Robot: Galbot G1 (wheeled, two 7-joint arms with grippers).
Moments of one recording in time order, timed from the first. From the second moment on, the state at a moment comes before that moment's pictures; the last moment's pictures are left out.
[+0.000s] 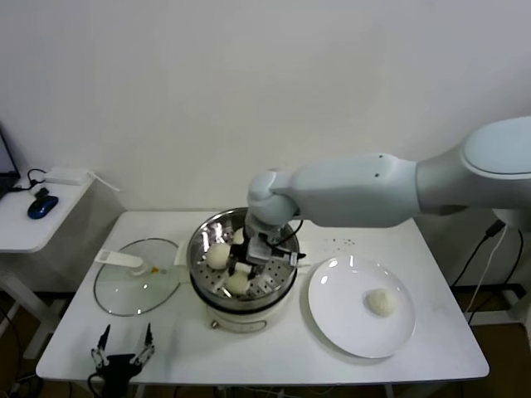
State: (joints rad) left arm 1.70 -1.57 -0.78 -1.86 0.09 -0.18 0.00; right arm 0.75 1.37 -1.64 1.42 0.13 0.35 -0.76
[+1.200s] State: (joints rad) left arm 1.69 -1.57 -0.76 -1.84 0.10 -0.19 0.01; right arm 1.01 1.05 -1.95 1.50 0.67 0.00 -0.82
